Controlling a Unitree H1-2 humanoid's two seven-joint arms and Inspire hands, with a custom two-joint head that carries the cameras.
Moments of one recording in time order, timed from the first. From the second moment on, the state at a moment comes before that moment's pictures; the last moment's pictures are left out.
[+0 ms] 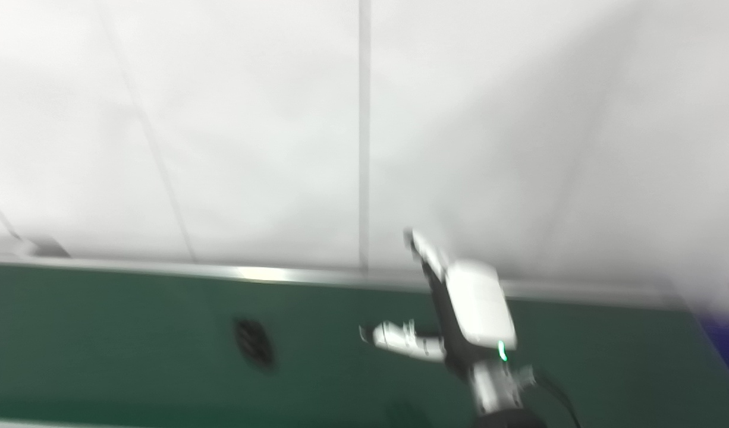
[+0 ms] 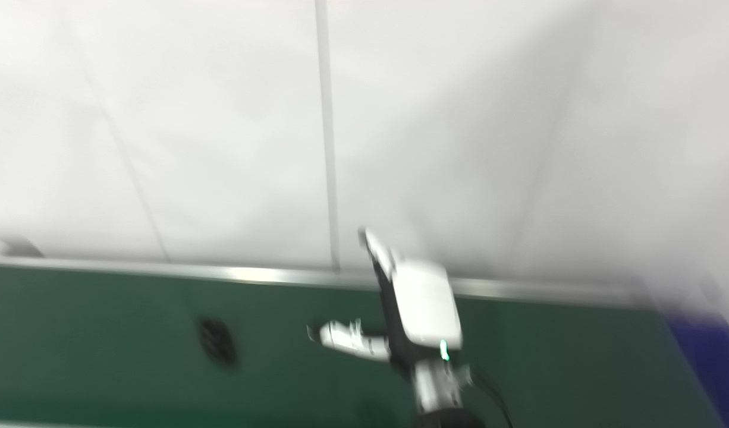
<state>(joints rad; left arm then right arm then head) 0.29 0.06 -0.52 0.21 0.16 -0.44 0.06 -0.20 0.07 0.31 -0.21 -1.18 0.20 0.12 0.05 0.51</state>
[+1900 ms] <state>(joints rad) 0.37 0.06 -0.49 0.03 0.21 -0.43 0.01 -0.38 0.08 0.48 0.22 -1.27 0.42 0.22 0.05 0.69</state>
